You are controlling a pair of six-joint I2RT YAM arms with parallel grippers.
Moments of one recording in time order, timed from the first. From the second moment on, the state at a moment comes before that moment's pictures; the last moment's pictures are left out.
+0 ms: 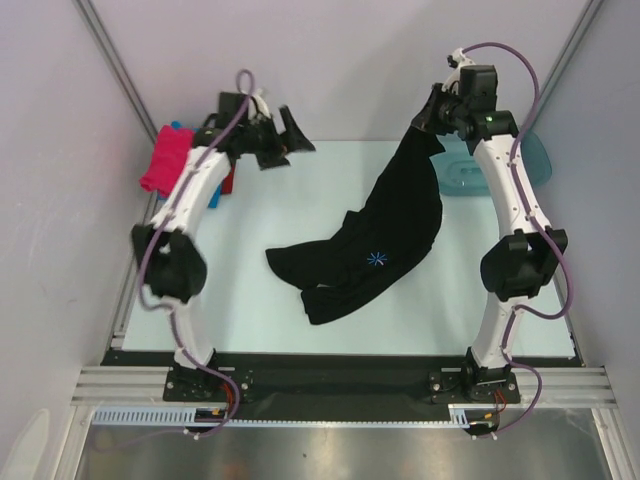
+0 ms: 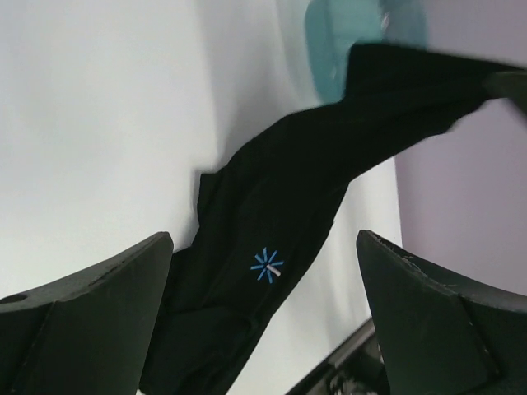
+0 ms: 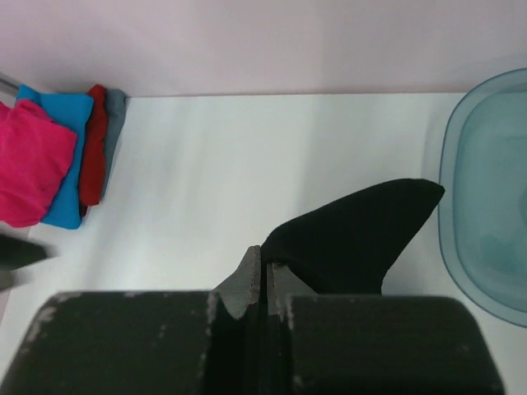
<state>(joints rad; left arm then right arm) -0.23 1.83 1.93 -0.65 0.46 -0.58 0.12 1.95 2.14 -0.64 -0.28 0.30</state>
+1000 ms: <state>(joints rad) -0.38 2.34 2.02 -0.64 0.55 -0.43 0.11 1.92 2.10 -0.68 -0.22 0.28</state>
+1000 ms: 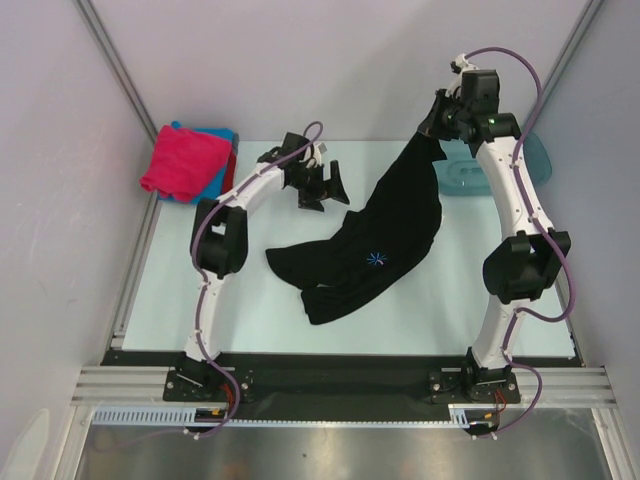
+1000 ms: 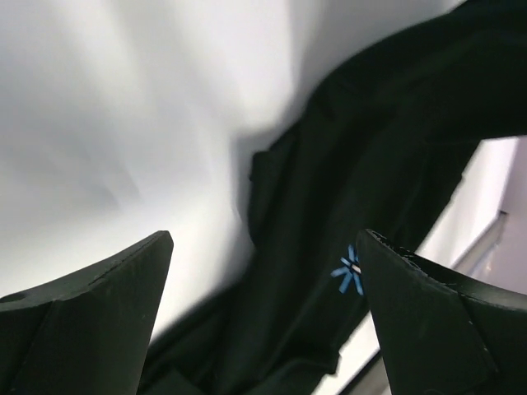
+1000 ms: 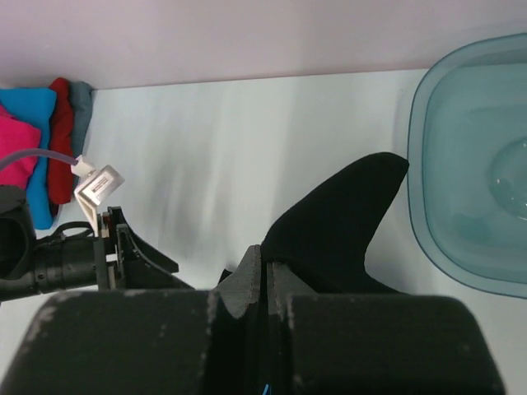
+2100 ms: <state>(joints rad) -0.43 2.47 2.07 -0.52 0.55 -0.44 0.11 1.92 2.08 -0.68 -0.24 0.31</state>
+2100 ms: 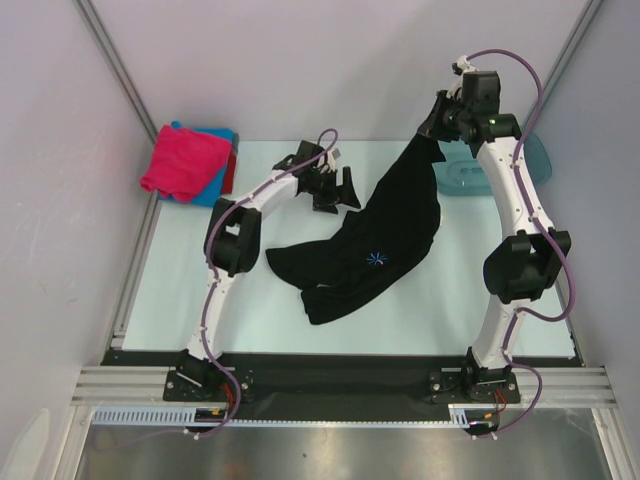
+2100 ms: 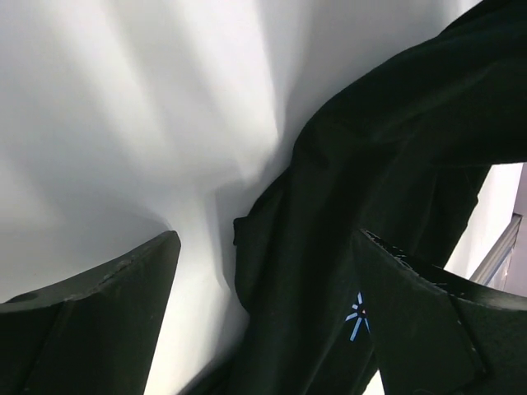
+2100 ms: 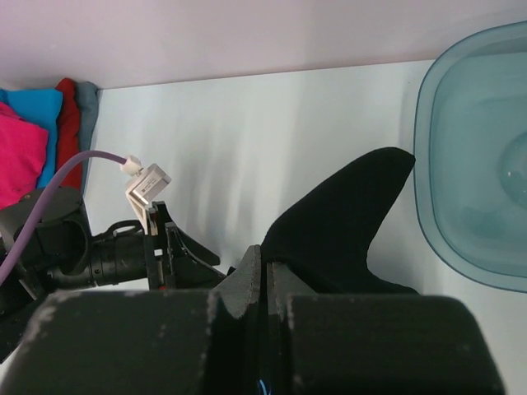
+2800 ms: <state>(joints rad) -0.45 2.50 2.06 -0.50 0.56 -0.45 0.09 1.92 2.04 -0.66 -0.25 0.31</state>
